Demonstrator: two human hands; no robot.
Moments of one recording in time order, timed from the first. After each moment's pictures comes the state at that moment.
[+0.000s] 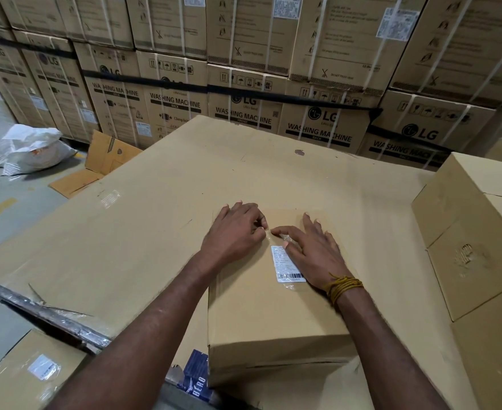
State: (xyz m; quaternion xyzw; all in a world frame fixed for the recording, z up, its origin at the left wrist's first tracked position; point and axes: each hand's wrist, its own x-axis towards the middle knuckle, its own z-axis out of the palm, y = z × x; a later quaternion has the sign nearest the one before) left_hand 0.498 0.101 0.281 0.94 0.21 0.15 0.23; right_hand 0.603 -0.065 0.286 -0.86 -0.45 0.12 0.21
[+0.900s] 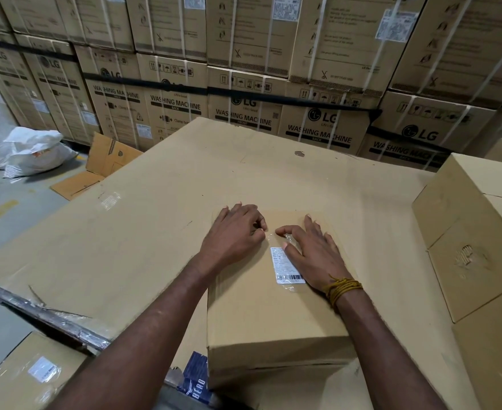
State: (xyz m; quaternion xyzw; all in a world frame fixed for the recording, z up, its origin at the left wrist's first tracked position) left_hand 0.500 0.102 0.278 0.94 0.21 0.15 0.23; right_hand 0.607 -0.065 0.280 -0.86 -0.44 0.11 0.23
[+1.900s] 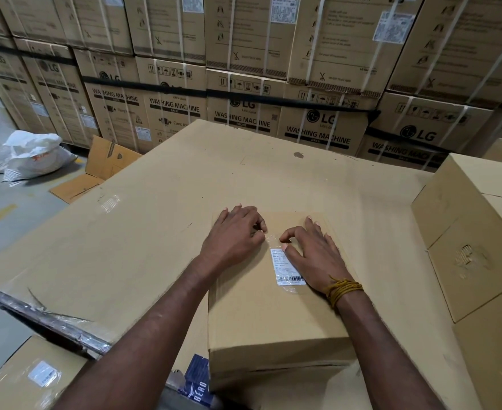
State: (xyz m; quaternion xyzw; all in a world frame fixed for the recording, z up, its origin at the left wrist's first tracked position) left_hand 0.500 0.101 0.280 0.94 0.21 0.15 0.23; right_hand 0.609 -0.064 0.276 -0.86 -0.43 0.11 0.25
